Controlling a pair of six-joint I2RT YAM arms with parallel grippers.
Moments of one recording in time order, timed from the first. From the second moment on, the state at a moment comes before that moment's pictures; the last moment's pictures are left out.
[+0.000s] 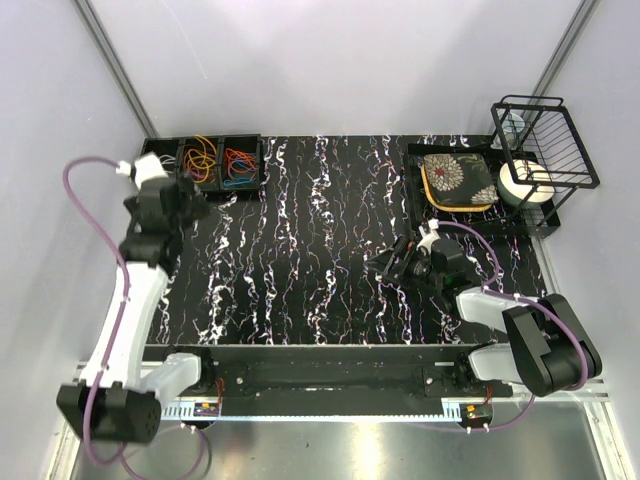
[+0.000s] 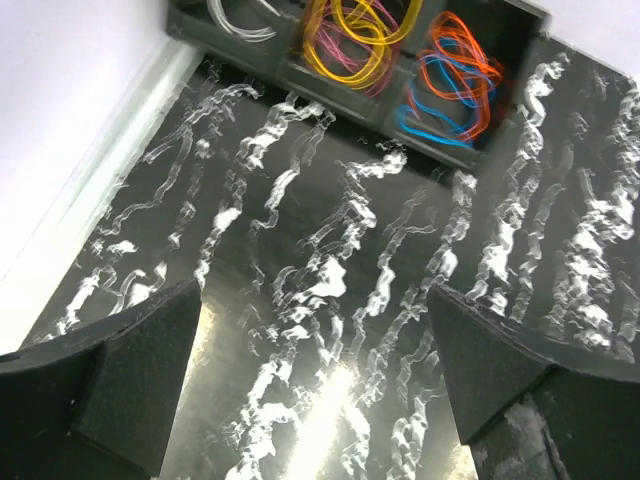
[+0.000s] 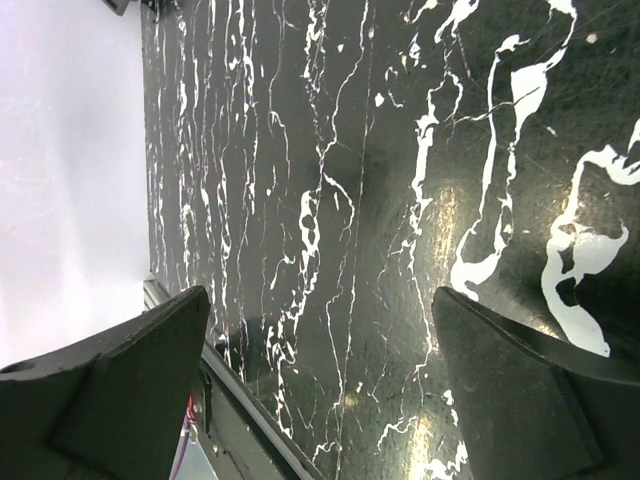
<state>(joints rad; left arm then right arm) -0.05 1.07 1.12 -0.58 -0.35 -0.37 0.31 1.31 0.31 0.54 -0.47 0.88</state>
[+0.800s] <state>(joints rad) -0.05 0.98 0.28 0.50 -0.24 -0.07 0.31 1.32 0.21 0.83 -0.56 0.92</state>
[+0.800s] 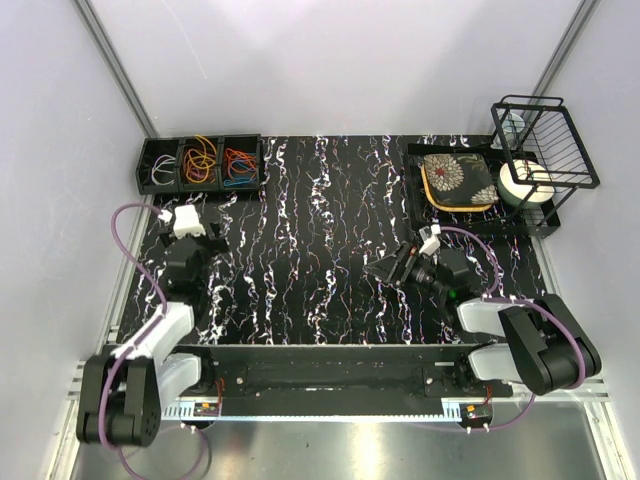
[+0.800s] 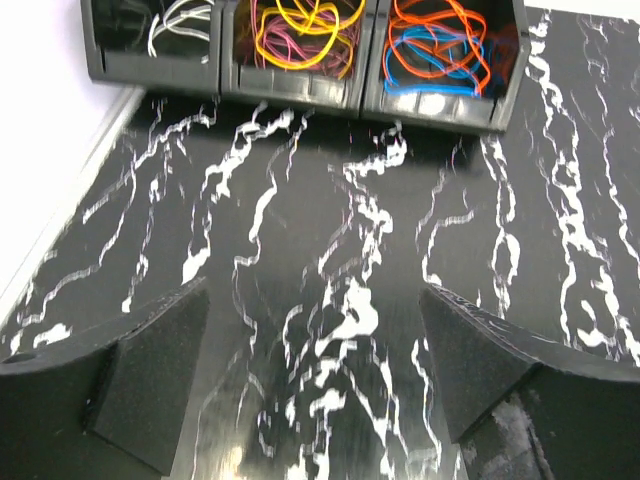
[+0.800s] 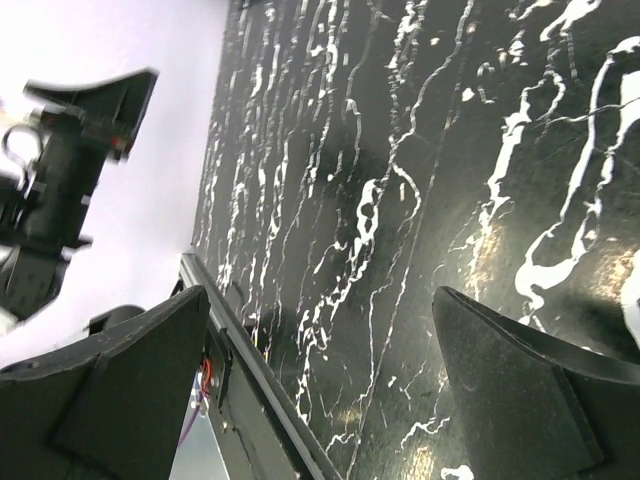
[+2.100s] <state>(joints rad) -0.03 1.37 0.25 1.00 -0.10 -0.02 0.31 1.31 0.12 1.11 -0.59 0.94</state>
